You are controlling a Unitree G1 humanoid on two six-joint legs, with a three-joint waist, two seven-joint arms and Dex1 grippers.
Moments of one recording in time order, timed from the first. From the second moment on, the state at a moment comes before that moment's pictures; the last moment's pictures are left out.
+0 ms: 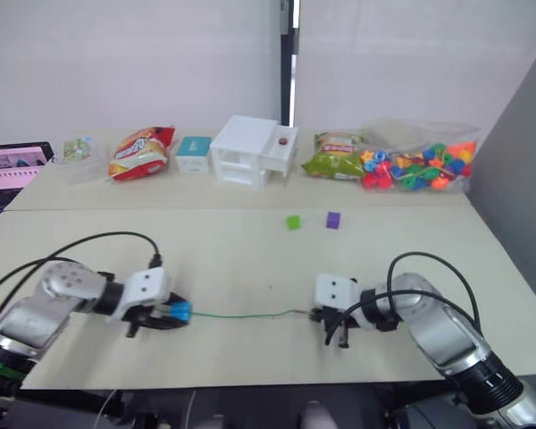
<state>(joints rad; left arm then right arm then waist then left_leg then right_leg) -0.33 1.00 -0.17 0.07 -0.15 0.14 -1.32 -0.36 -0.84 0.33 -0.30 0.09 0.49 1.11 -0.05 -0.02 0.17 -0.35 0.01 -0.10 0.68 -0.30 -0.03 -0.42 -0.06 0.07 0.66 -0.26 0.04</state>
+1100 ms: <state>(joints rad) -0.45 0.71 -0.25 -0.24 -0.31 0.48 -1.18 -0.52 -0.70 0.48 -0.34 0.04 0.64 1.09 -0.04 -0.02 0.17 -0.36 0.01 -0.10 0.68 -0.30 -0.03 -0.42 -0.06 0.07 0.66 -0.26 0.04</state>
